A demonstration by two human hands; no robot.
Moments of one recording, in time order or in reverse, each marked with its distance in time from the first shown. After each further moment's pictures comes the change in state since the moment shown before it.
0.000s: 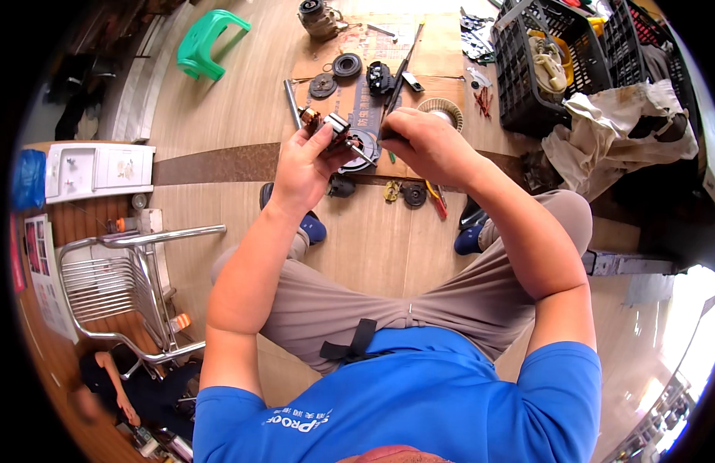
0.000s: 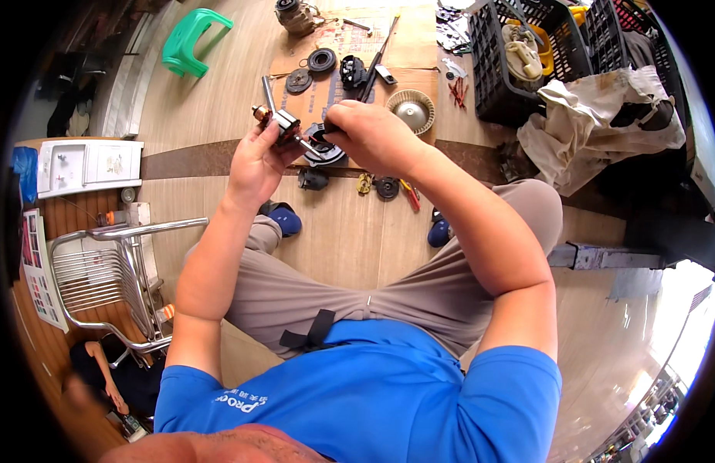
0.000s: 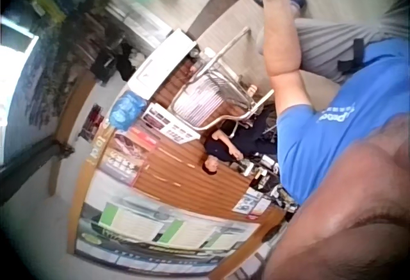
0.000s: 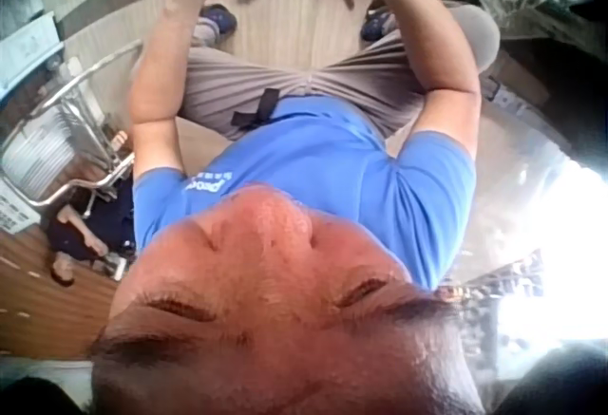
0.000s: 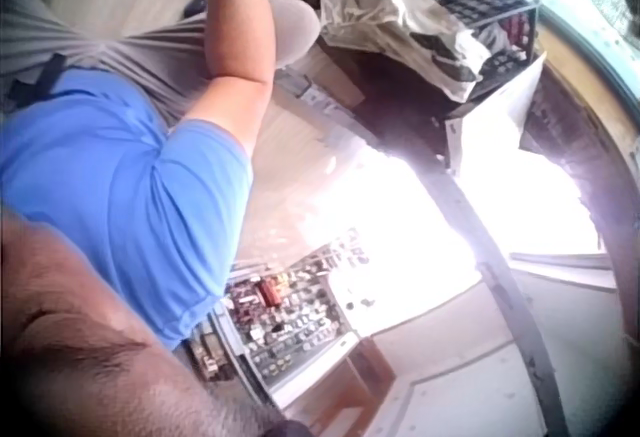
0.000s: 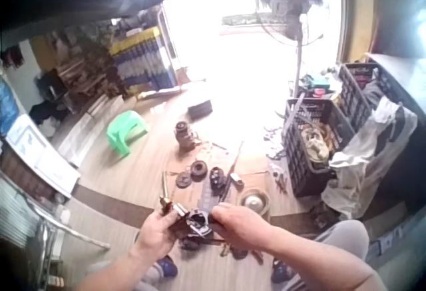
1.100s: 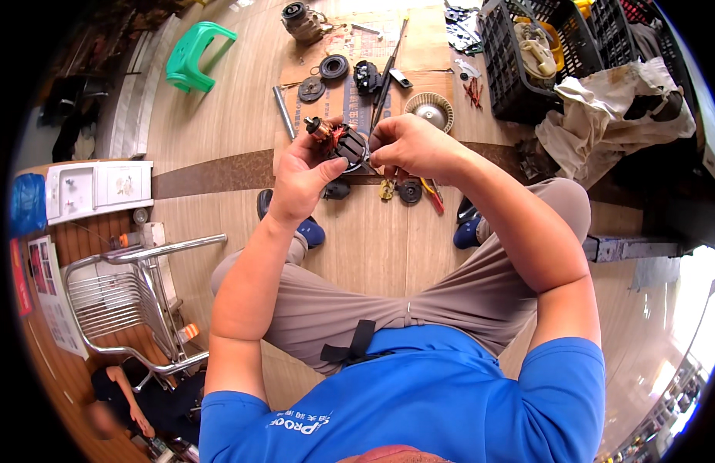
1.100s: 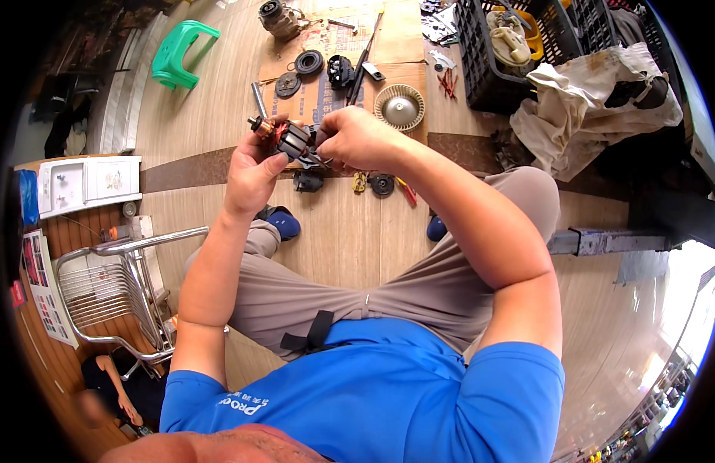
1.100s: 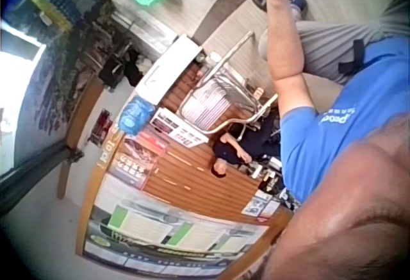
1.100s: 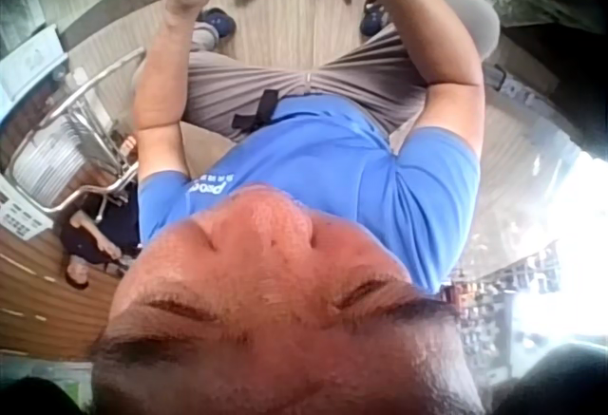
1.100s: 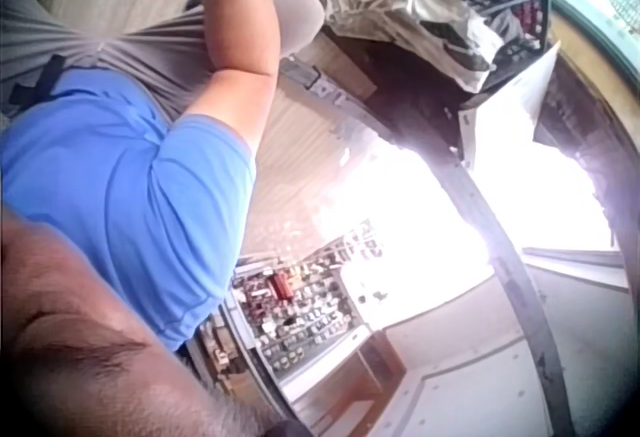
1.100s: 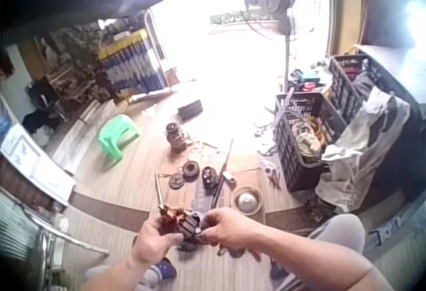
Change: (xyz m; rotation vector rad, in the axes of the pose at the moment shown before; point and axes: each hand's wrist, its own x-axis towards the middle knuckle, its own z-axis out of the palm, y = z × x) left_hand -0.008 -0.004 0.023 0.329 -0.235 0.201; right_hand -0.002 0.002 0.003 0.673 -0.276 0.705
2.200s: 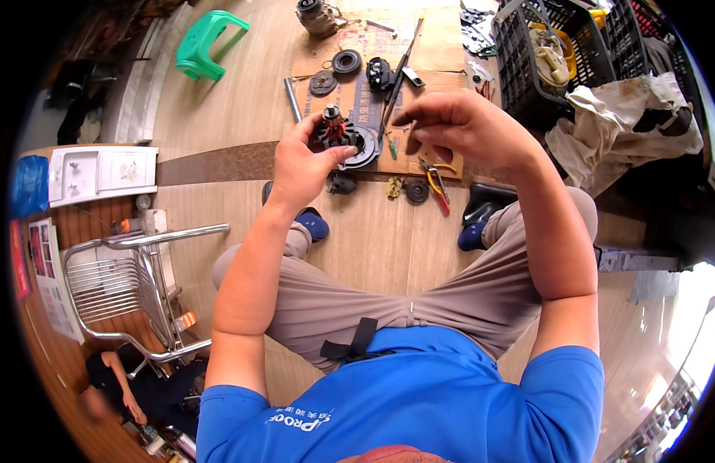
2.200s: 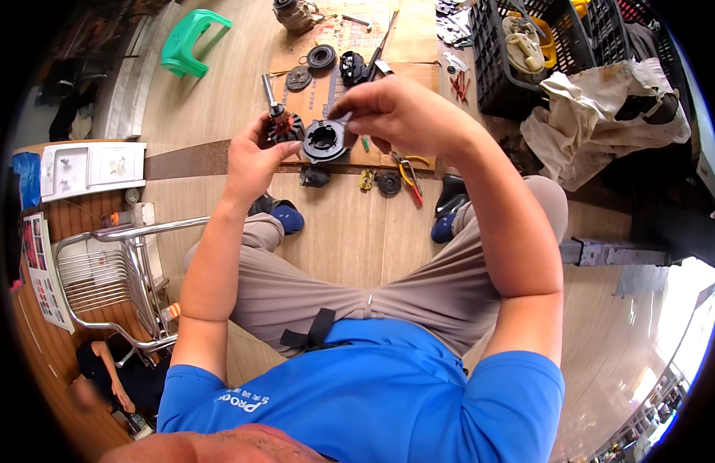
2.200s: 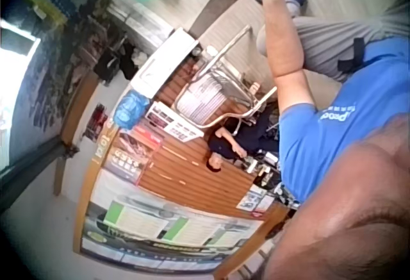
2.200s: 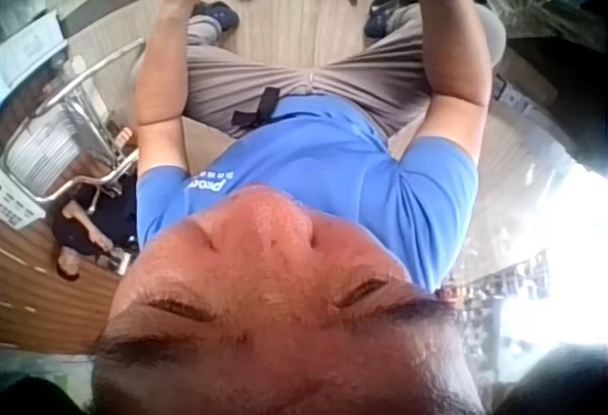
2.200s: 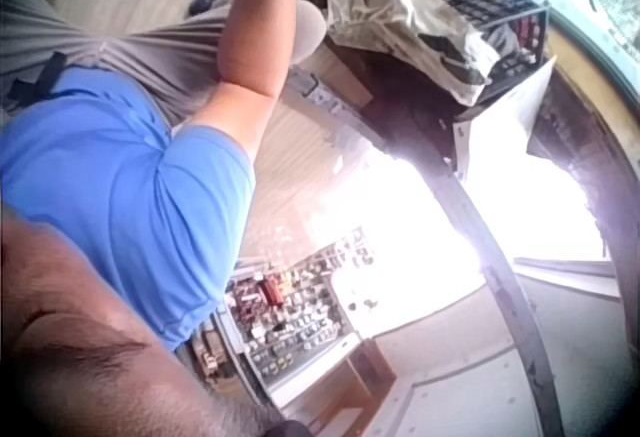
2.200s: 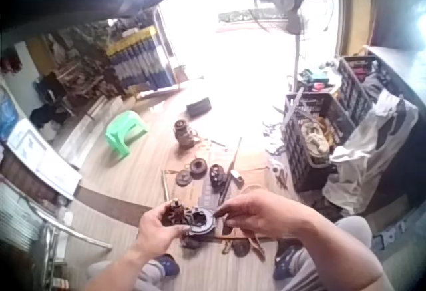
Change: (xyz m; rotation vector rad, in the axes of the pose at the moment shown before) left_hand 0.004 0.012 -0.006 0.545 0.267 -0.146; right_hand -0.041 -0.031 -0.039 -0.065 -0.047 -0.358
